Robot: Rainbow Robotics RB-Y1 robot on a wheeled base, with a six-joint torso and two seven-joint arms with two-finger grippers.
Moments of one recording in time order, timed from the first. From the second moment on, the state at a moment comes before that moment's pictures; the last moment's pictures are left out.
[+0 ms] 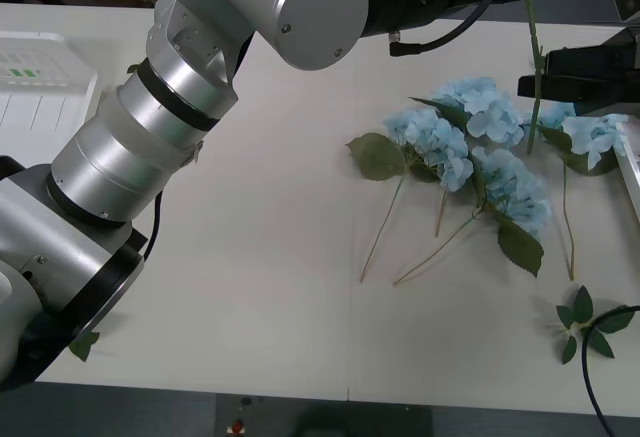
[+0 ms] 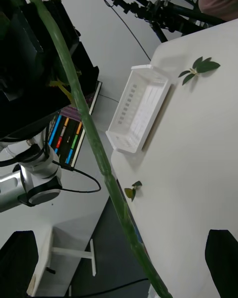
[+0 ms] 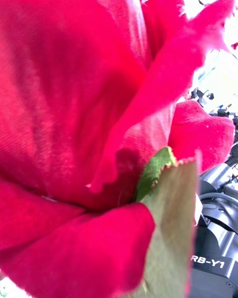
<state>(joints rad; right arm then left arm) -0.57 -0.60 -0.40 -1.34 -1.86 1.71 1.85 -1.05 0.24 -0.49 -1.58 0.90 0.71 -1.18</state>
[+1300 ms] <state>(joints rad) -0.60 -0.57 -0.38 -1.34 -1.84 1.68 1.81 -1.05 0.24 -0.49 -1.58 0.90 0.71 -1.18</state>
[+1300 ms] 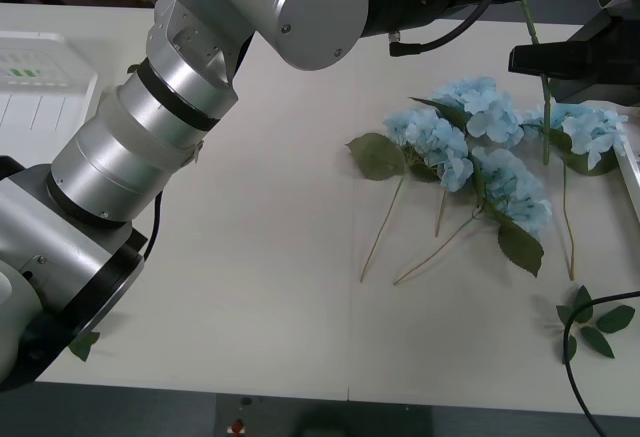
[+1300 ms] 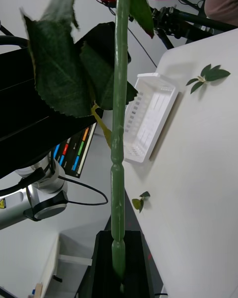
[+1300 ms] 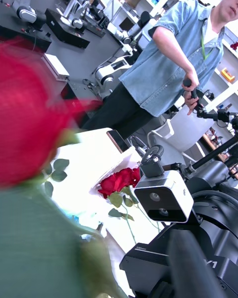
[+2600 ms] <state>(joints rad) -0.49 -0.98 -0.53 -1.23 -0.91 1.70 1.75 -0.68 0.74 -0.53 -2.02 1.16 0.84 -1.48</state>
